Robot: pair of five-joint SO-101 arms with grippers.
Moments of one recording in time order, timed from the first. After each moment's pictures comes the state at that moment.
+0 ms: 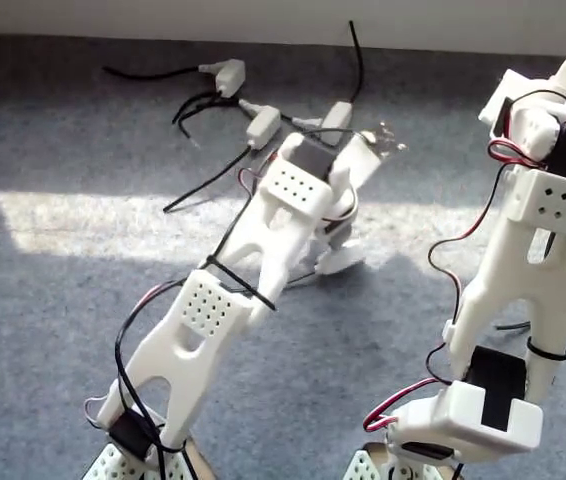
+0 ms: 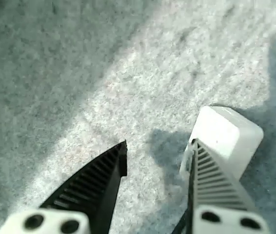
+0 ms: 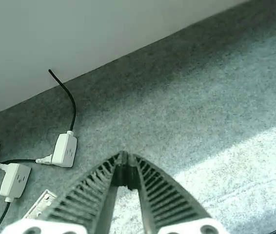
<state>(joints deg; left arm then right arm) 27.6 63.7 -74.6 97.1 -17.7 14.0 -0.9 -33.2 78.8 -11.5</state>
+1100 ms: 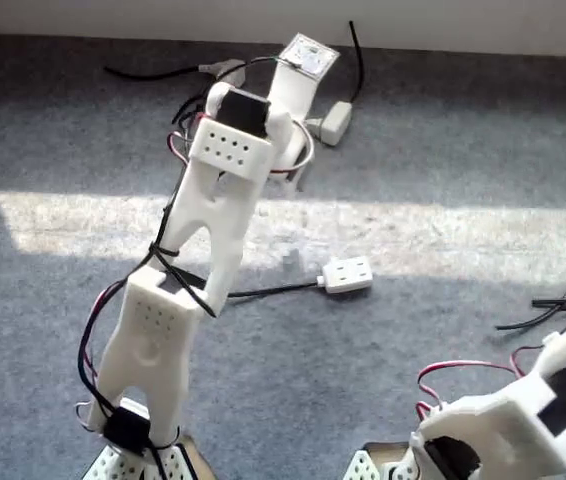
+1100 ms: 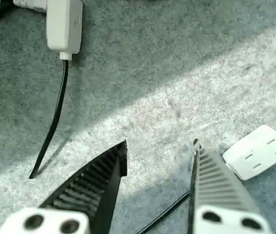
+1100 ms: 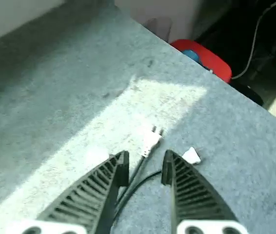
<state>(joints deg) 18.2 42.7 -65.0 100.9 -4.4 54.9 9.0 -33.2 71.9 6.2</state>
